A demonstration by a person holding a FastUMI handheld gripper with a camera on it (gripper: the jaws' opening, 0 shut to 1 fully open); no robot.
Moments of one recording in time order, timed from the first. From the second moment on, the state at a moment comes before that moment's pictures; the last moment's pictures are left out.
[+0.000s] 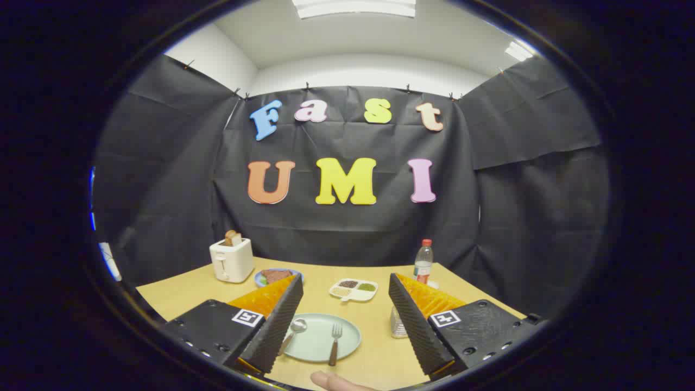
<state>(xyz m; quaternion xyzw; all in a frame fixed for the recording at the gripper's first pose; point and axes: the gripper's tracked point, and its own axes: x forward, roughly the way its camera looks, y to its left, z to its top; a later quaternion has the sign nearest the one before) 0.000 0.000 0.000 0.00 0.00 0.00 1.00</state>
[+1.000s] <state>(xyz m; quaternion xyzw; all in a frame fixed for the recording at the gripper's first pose) 0.008 -0.007 -0.004 0.00 0.01 -0.04 1.00</state>
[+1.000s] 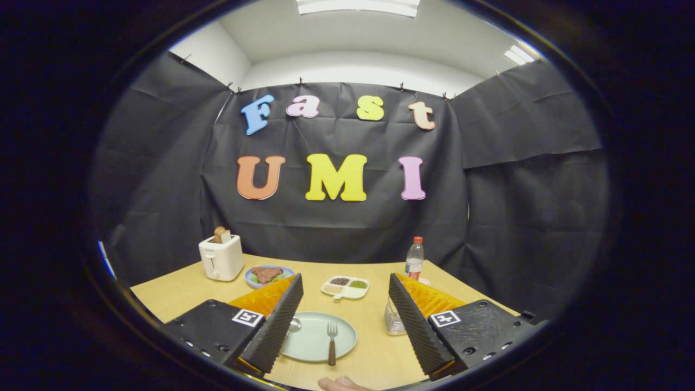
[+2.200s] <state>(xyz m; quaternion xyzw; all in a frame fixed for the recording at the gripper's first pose) 0.111 0.000 -0.152 0.00 0.34 0.00 0.94</state>
